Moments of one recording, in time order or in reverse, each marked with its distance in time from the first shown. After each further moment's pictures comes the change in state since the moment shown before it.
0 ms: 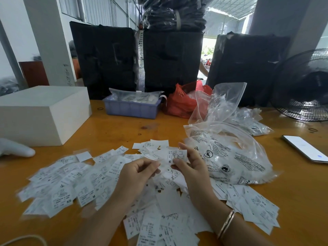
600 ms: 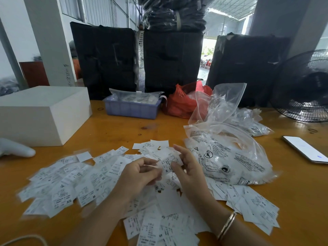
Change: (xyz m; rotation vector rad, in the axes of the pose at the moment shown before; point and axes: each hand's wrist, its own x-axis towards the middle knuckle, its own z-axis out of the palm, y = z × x) left_hand 0.000 0.006 -0.002 -0.111 -0.100 -0.177; right_hand -0.002 0.005 0.000 -0.357 -0.106 -0.196
